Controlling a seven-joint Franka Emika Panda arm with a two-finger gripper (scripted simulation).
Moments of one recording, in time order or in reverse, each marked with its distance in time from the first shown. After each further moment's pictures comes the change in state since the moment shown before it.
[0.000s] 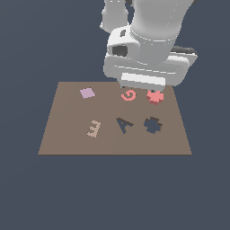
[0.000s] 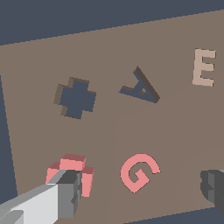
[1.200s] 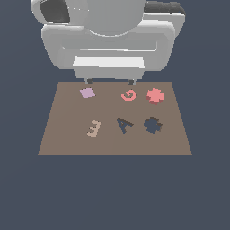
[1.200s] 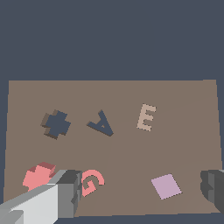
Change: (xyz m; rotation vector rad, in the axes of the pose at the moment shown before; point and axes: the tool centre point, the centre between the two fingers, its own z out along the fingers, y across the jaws) arm 0.067 0.072 -0.080 -0.004 0.034 -0.160
